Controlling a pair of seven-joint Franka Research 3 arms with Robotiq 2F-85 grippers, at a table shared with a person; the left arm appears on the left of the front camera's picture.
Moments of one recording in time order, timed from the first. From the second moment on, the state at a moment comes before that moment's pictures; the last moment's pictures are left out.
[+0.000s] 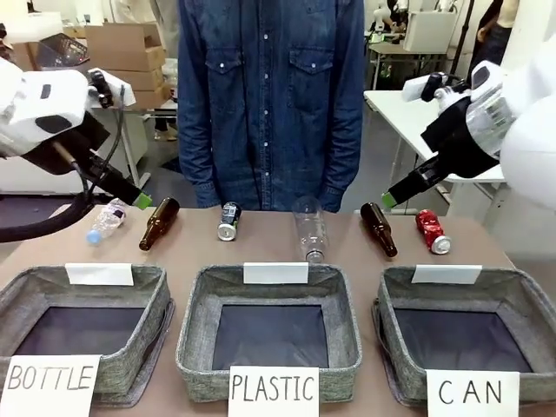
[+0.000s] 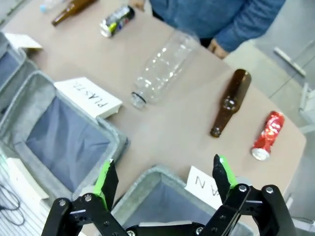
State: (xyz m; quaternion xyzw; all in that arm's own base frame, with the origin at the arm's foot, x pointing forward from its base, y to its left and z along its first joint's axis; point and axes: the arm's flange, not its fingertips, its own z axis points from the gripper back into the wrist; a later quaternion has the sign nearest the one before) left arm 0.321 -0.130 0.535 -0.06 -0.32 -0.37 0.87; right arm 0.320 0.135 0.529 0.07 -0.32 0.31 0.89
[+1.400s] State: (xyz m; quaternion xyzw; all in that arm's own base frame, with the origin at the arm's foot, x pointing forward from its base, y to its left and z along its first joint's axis) left arm 0.311 0.079 0.518 -0.64 -0.32 -0.13 0.69; right arm 0.293 -0.081 0.531 0.60 -0.23 -0.09 0.76
